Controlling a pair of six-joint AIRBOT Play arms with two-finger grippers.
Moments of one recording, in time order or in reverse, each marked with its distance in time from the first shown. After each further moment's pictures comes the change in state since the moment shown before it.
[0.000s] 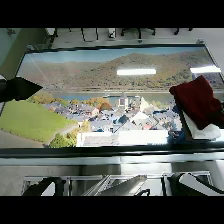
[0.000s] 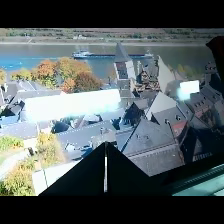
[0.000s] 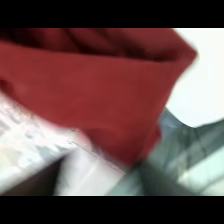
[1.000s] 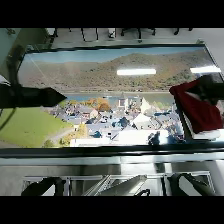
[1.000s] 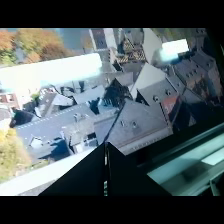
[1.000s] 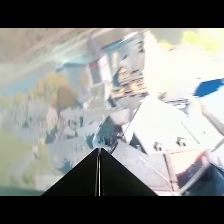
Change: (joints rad) left arm -0.216 -0.020 -0.203 0.000 -0.108 0.001; right arm 0.460 0.183 0.053 0.244 0.185 -0.309
